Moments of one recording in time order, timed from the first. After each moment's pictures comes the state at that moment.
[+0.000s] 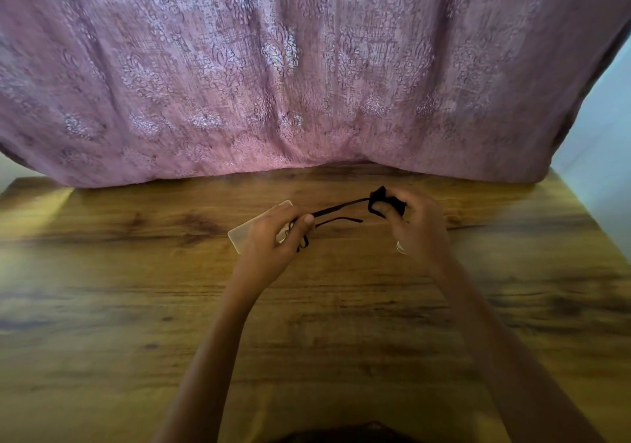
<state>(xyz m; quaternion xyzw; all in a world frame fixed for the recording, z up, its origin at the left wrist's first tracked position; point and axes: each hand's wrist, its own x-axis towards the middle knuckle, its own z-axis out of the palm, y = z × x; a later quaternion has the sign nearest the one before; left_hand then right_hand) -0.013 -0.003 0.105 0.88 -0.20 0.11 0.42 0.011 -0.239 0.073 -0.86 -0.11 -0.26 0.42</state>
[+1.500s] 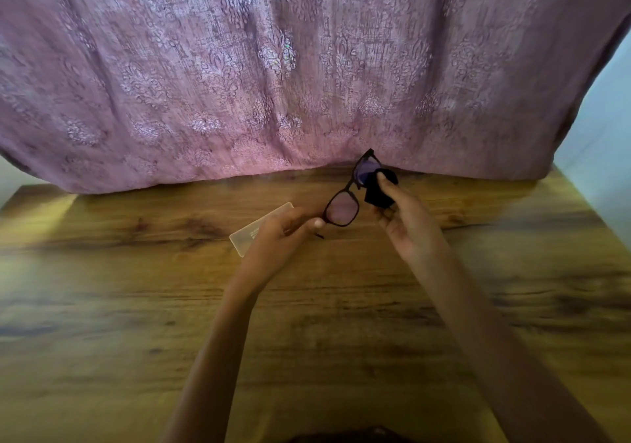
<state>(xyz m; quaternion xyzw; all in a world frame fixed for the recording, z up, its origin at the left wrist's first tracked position) 0.004 -0.006 0.092 0.80 -0.16 -0.07 0.57 0.015 -0.212 0.102 -0.42 0.18 0.02 0.89</state>
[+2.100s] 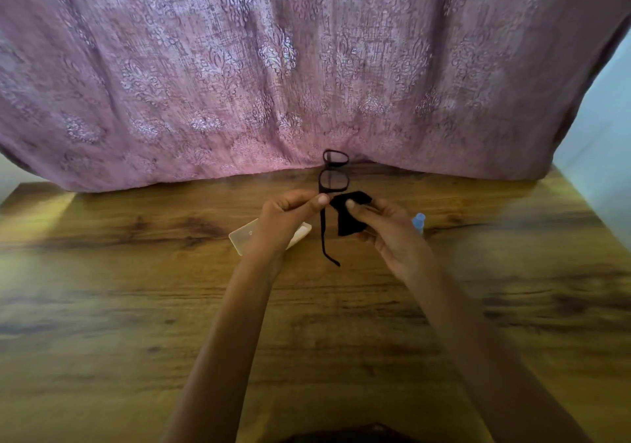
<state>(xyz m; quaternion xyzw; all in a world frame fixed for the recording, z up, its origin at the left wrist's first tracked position) 0.017 -0.023 0.105 0.70 -0.02 -0.08 0.71 -0.003 -0.198 0.095 -0.56 0.10 0.09 0.82</state>
